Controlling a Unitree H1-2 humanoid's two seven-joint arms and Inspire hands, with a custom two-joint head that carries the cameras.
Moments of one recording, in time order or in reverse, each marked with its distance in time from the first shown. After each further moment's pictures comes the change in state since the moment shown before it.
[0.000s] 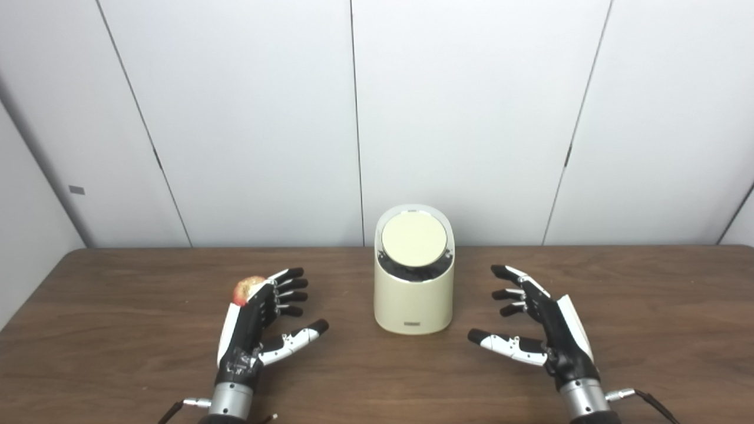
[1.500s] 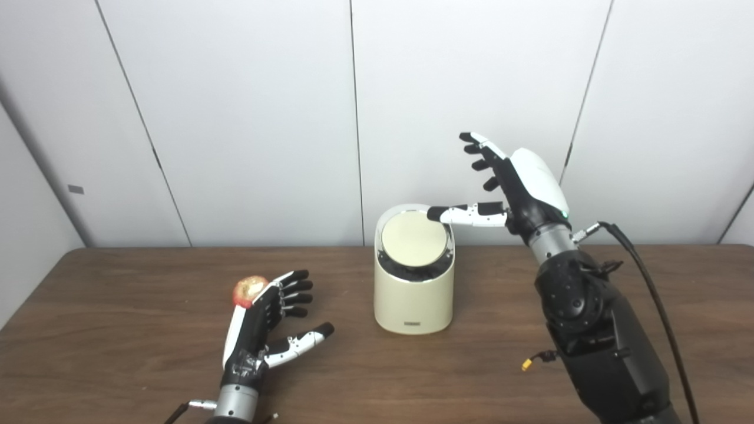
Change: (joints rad) left arm 0.004 -0.012 -0.011 0.002 0.007 0.000 0.002; right arm -0.461 -0.065 0.158 -0.137 -0.380 0.511 0.215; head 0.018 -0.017
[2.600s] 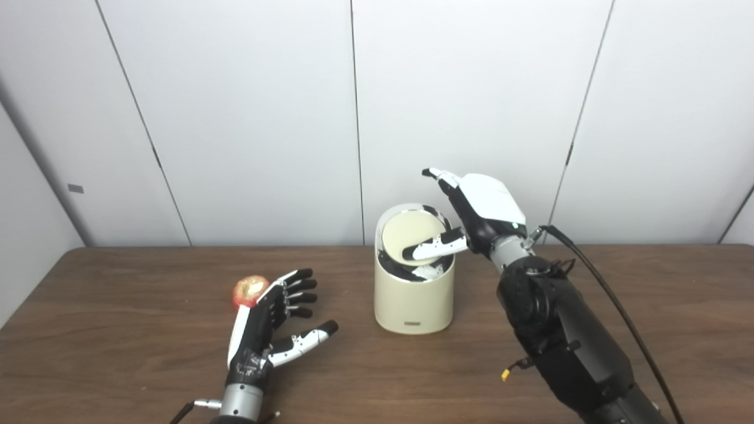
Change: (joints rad) left arm -0.004 -0.016 -0.003 0.000 0.000 0.001 0.002; right arm -0.046 -0.007 0.148 0.181 -0.128 -0.037 -0.001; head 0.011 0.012
